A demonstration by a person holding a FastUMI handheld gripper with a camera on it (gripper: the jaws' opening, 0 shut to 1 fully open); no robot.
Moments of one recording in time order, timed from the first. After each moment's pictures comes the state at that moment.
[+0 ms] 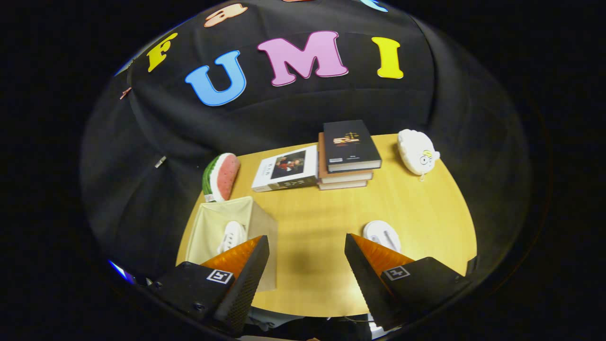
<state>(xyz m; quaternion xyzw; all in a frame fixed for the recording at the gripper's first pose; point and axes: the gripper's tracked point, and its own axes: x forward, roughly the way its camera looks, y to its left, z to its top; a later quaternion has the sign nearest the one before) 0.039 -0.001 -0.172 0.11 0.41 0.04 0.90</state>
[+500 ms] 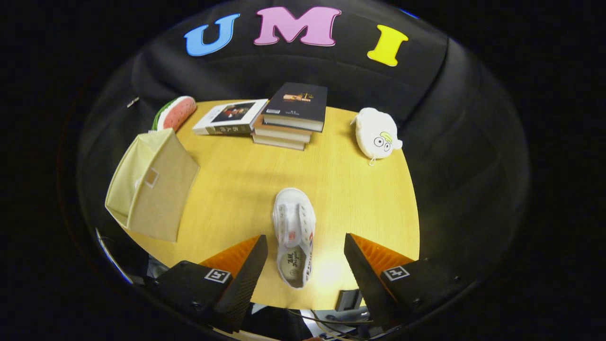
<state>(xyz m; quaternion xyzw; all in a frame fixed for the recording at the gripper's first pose) -0.011 -0.130 -0.280 -0.06 0.51 0.05 0.86</state>
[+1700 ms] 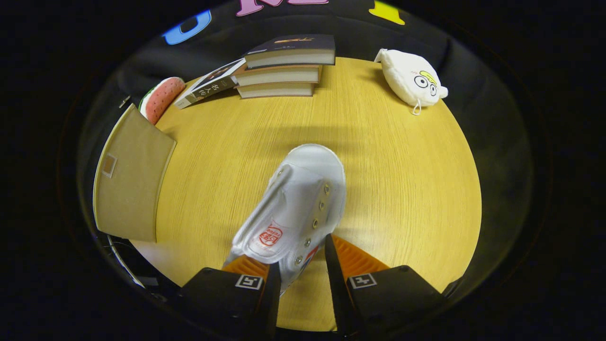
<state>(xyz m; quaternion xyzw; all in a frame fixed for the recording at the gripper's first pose) 0.014 -0.112 -0.409 0.03 0.57 0.07 0.82</state>
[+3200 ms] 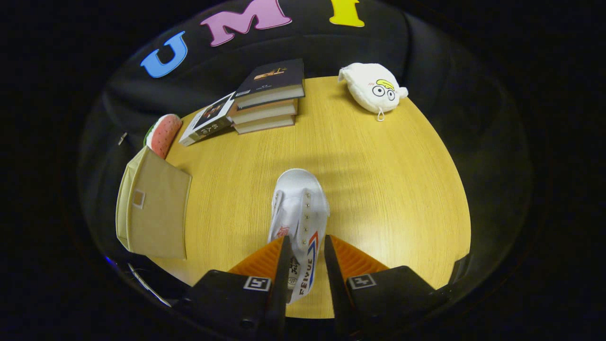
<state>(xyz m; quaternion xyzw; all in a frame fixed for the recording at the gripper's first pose) -0.007 -0.117 -0.360 0.09 0.54 0.03 0.84</state>
